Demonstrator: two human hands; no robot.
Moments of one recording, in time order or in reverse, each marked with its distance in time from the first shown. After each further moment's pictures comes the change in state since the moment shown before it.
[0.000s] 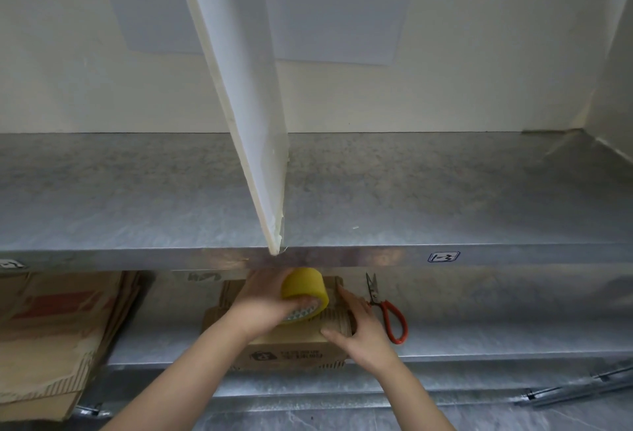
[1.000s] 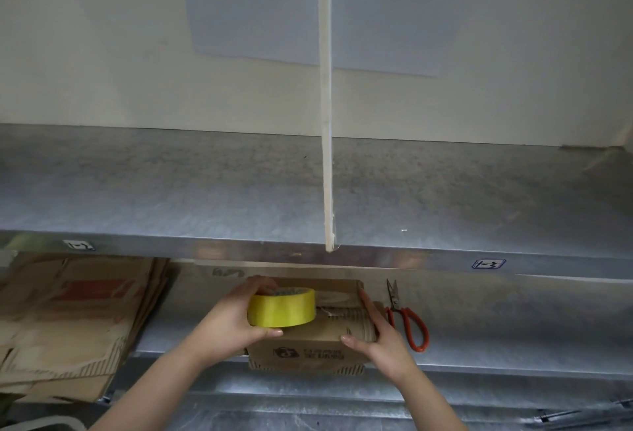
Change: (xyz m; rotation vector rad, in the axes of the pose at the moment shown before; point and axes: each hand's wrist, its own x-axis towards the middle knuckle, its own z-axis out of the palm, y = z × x) left_hand -0.055 -0.078 -0.039 0.007 0.003 0.073; right_hand -0.008 -0.003 0.012 0.281 -0.090 0.215
